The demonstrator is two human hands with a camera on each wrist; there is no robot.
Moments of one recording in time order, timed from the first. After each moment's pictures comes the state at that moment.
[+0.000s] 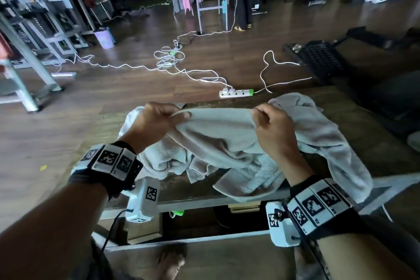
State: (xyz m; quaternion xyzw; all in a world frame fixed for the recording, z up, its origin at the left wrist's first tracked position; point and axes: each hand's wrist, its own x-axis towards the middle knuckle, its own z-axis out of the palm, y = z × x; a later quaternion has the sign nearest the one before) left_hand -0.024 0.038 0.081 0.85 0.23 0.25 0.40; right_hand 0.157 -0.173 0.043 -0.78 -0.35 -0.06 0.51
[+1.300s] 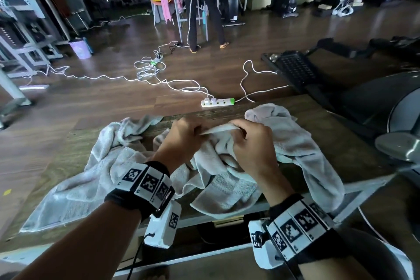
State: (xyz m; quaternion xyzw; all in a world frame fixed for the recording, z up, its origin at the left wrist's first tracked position) left_hand 0.063 -0.027 0.062 0.92 0.12 0.26 0.28; right_hand 0.154 -0.186 0.050 -0.76 -0.40 -0.12 0.49
